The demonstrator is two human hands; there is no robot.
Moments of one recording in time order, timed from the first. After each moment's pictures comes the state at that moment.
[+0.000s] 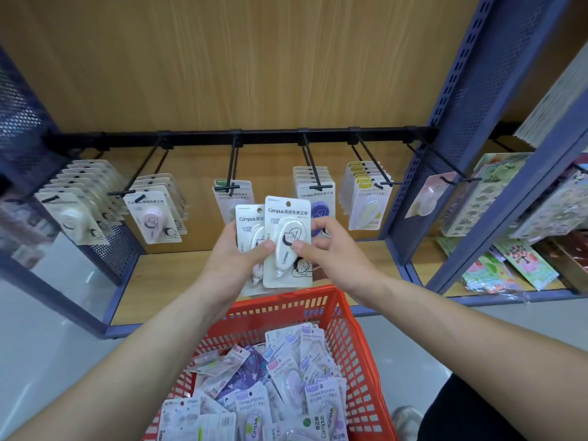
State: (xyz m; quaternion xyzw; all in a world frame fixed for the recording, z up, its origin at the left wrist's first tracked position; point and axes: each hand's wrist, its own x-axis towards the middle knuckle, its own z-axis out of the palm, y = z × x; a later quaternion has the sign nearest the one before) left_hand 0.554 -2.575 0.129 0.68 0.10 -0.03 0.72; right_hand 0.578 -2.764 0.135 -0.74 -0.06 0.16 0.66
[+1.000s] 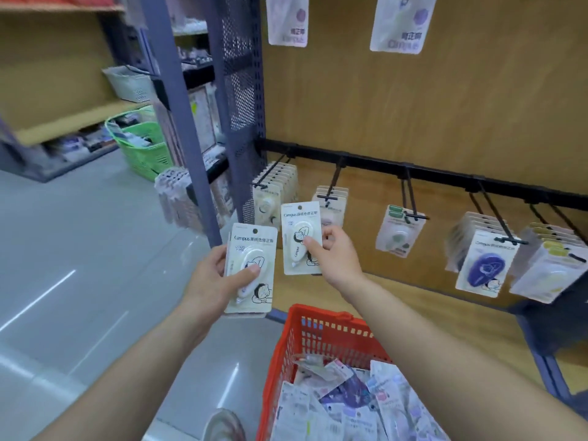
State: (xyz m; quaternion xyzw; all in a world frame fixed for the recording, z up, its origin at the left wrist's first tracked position) left_hand 0.405 -2.341 0.145 0.66 0.26 0.13 0.69; right_hand 0.562 -2.494 0.122 -0.78 -0.15 0.13 0.60
